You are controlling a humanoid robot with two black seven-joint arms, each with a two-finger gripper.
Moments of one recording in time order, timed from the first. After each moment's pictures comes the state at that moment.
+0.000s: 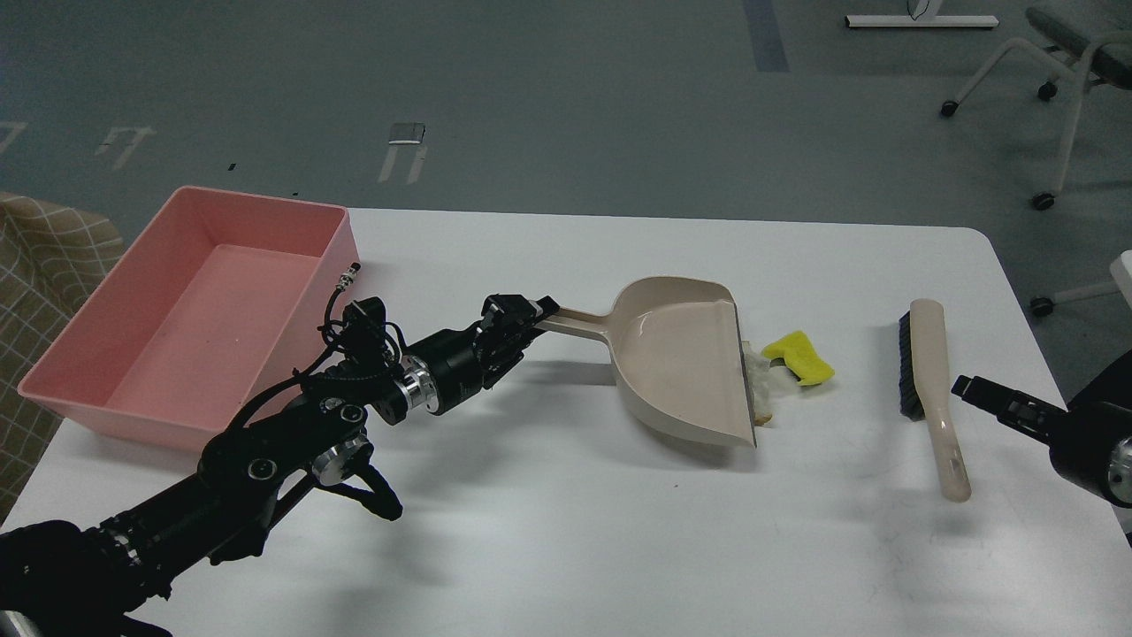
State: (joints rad) left arm -0.52 0.23 -0.65 -0.93 0.91 -0.24 -0.30; right arm 0.08 -0.84 1.11 1.46 -1.49 0.34 -0.13
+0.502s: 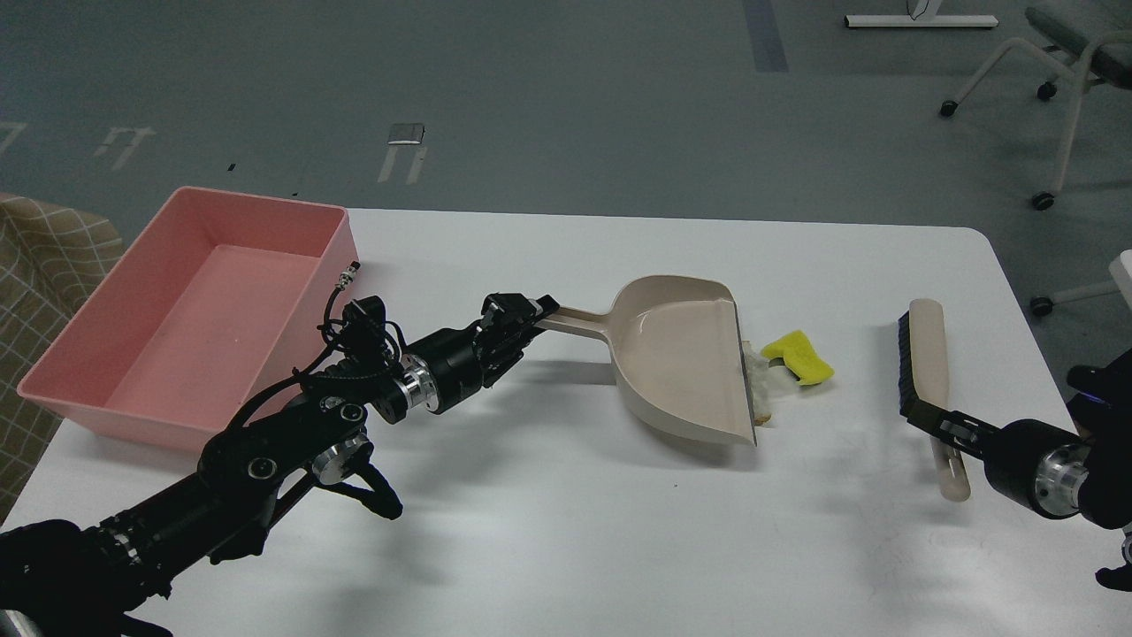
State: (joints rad) left arm -0.52 0.23 -0.65 -0.93 0.91 -0.24 -0.30; right arm 0.11 -0.72 1.05 1.45 -1.58 0.34 -0.19
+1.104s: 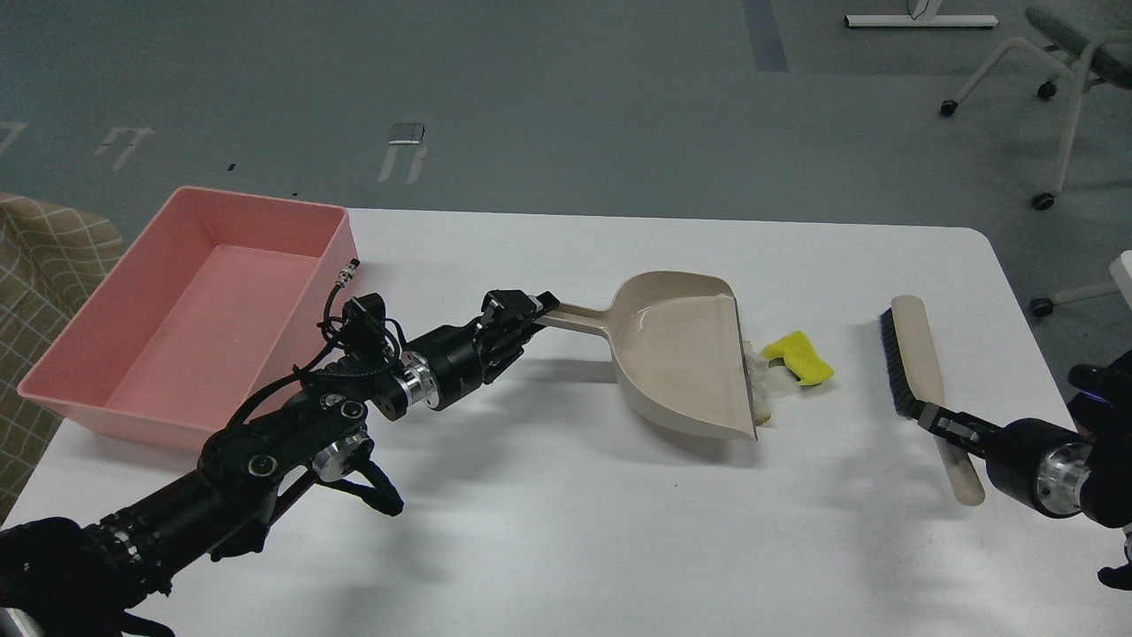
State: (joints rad) left arm -0.53 0.23 -0.65 -0.93 0.91 -0.23 -0.30; right arm 0.10 -0.73 1.05 1.46 -1.58 0.34 -0.18
